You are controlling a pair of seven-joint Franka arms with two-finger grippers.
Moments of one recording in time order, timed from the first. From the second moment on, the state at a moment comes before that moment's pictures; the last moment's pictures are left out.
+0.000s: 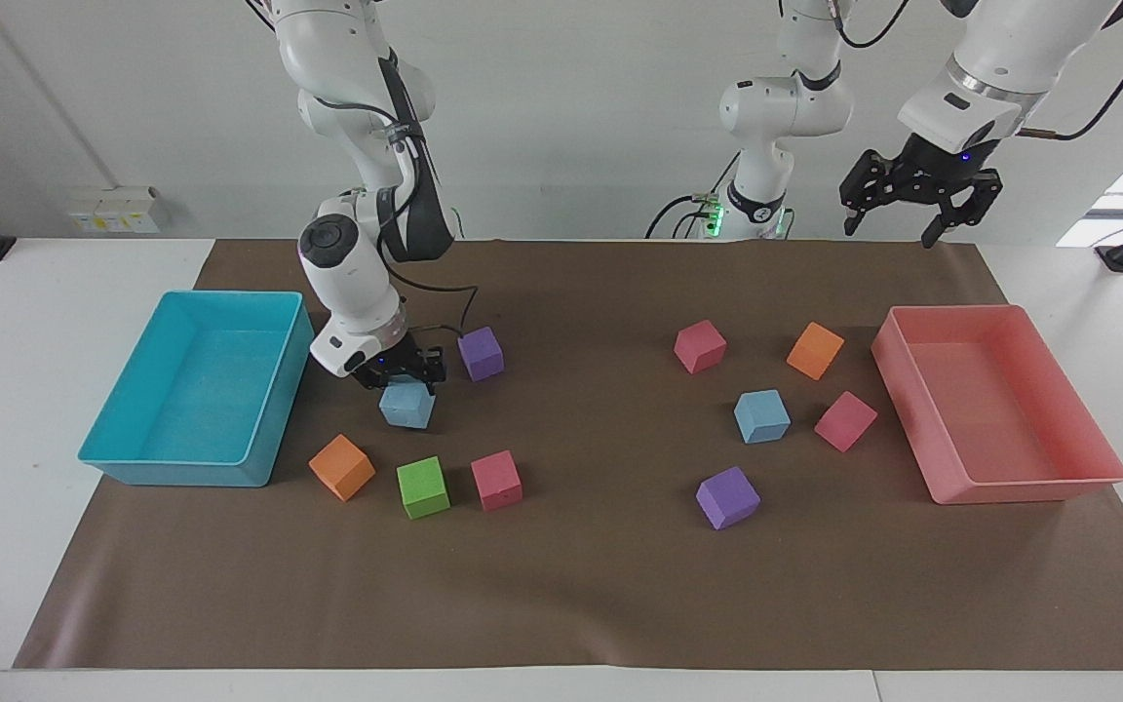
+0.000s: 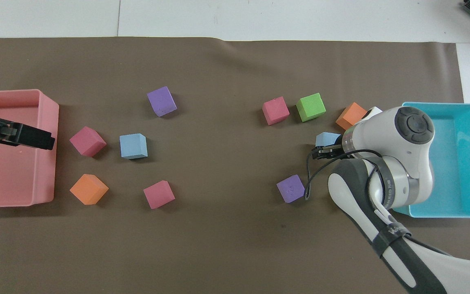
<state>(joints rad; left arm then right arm) -0.05 -0.01 -0.10 -1.46 -0.05 1.44 0.09 0.23 0.14 -0.04 -2.07 0.10 2.19 0.05</state>
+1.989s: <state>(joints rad) -0.05 -0.01 -0.11 -1.46 -0.05 1.47 0.09 0.68 0.48 -0.02 -1.68 0.05 2.19 0.53</state>
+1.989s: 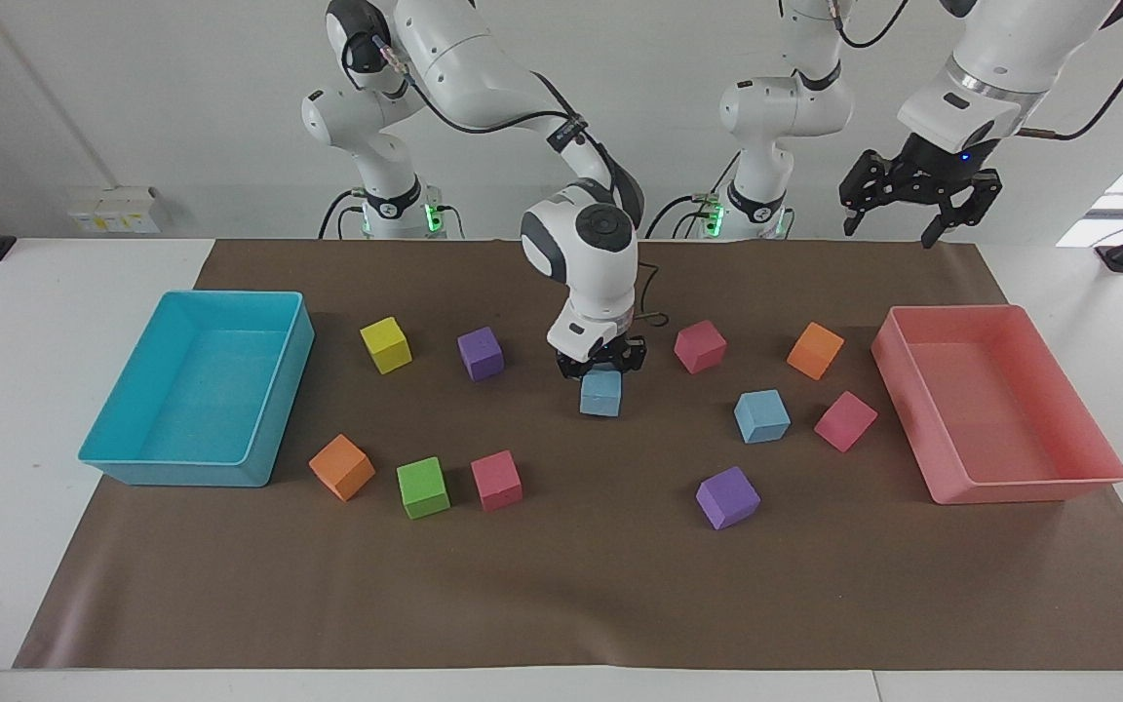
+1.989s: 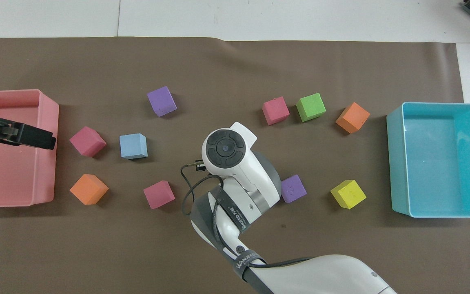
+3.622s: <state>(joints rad) -0.05 -0.01 -0.11 -1.46 -0.05 1.49 0.09 0.67 0.38 -0.03 -1.73 0.05 2.20 0.51</state>
